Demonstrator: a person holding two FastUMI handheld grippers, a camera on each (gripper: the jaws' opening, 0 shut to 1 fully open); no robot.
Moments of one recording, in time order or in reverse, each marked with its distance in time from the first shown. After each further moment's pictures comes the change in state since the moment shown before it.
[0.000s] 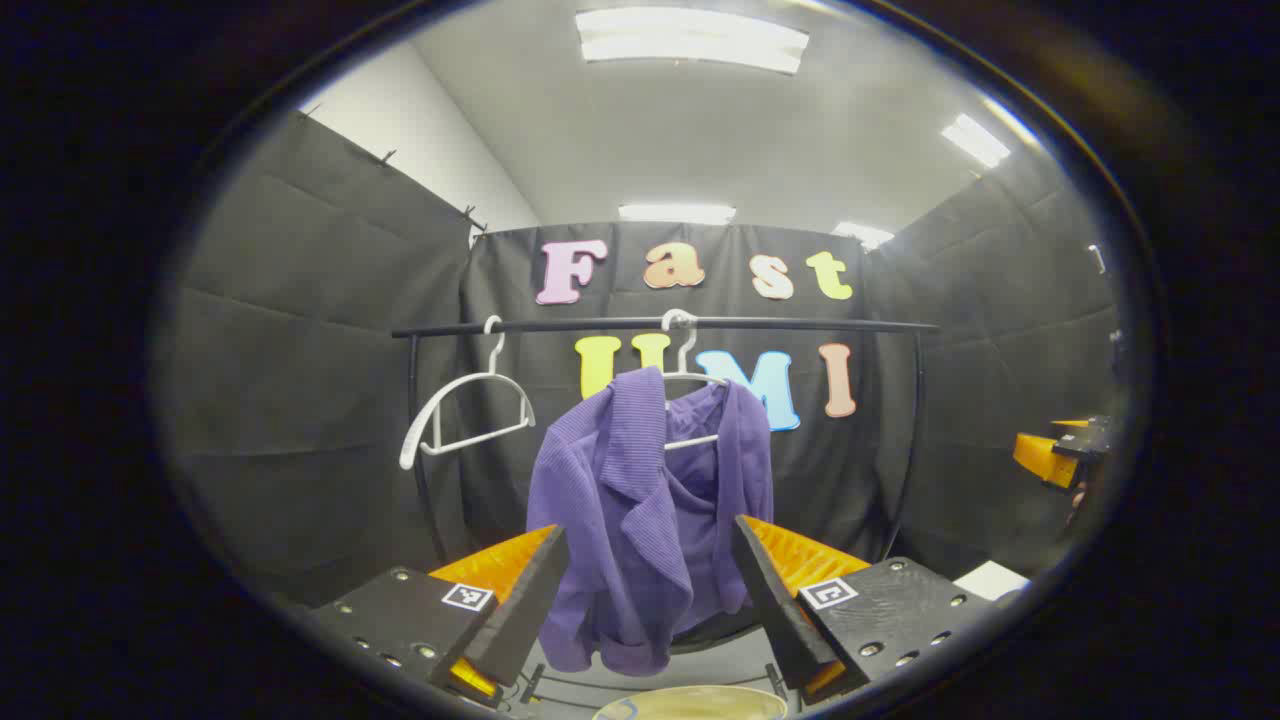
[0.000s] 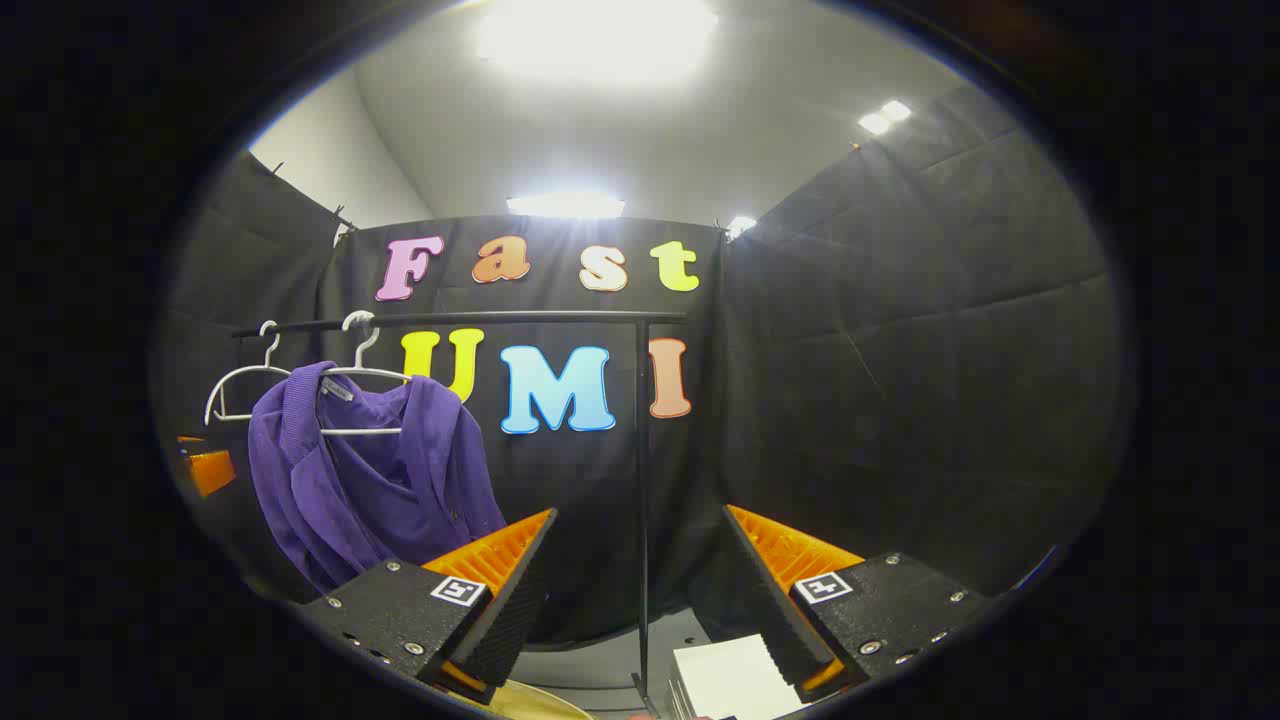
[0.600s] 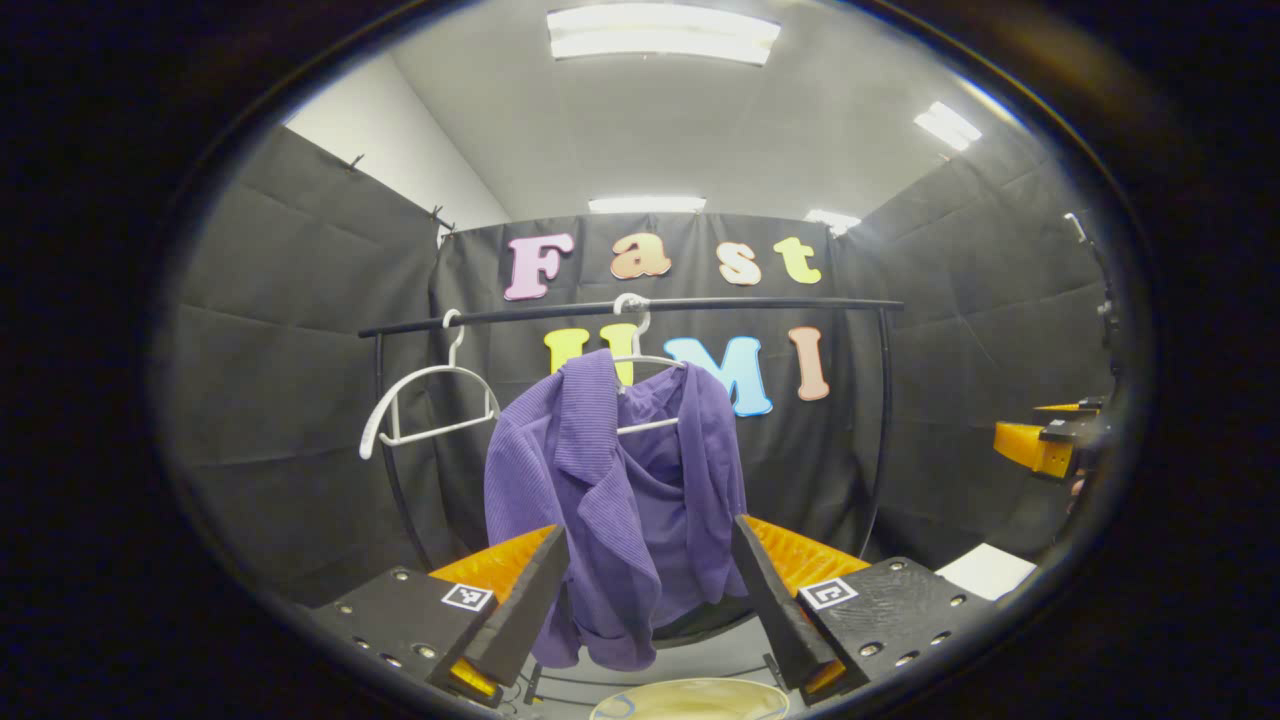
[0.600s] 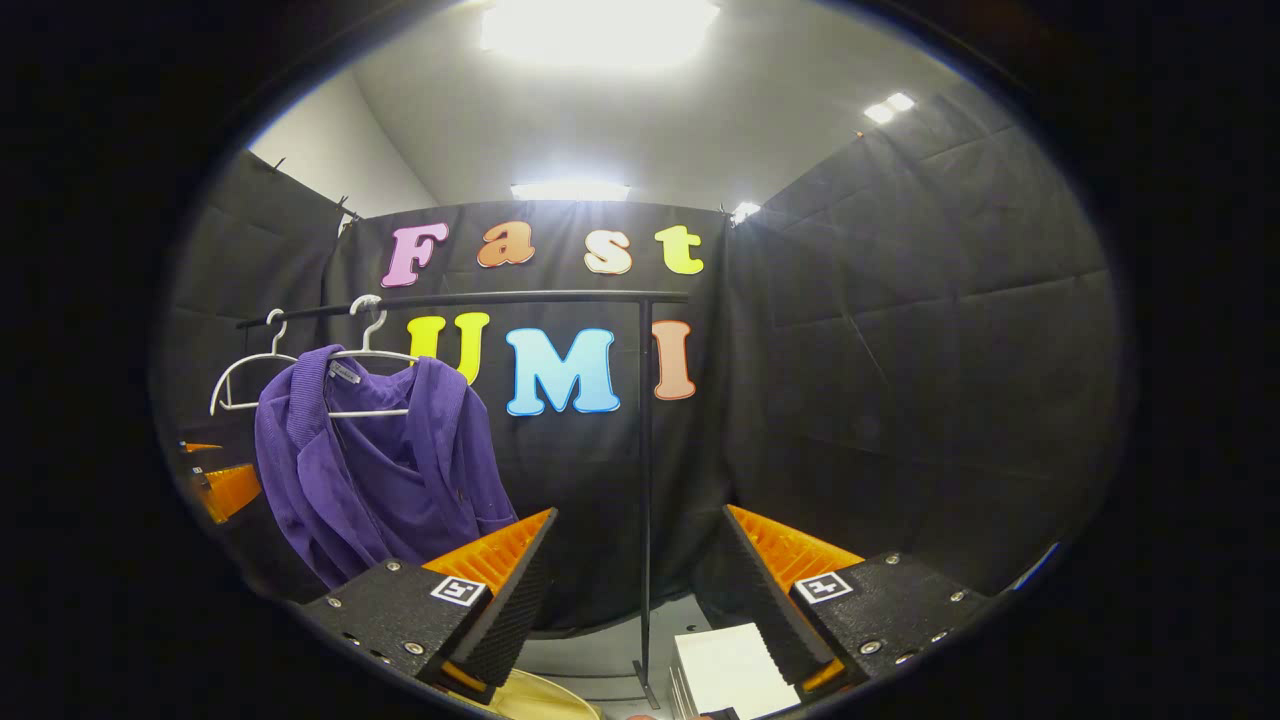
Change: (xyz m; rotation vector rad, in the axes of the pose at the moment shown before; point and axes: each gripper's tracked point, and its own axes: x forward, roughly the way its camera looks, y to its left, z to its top) left arm 0.008 -0.036 -0.019 0.040 0.028 -0.058; right arm -0.006 -0.005 -0.016 -0.002 0.044 0.014
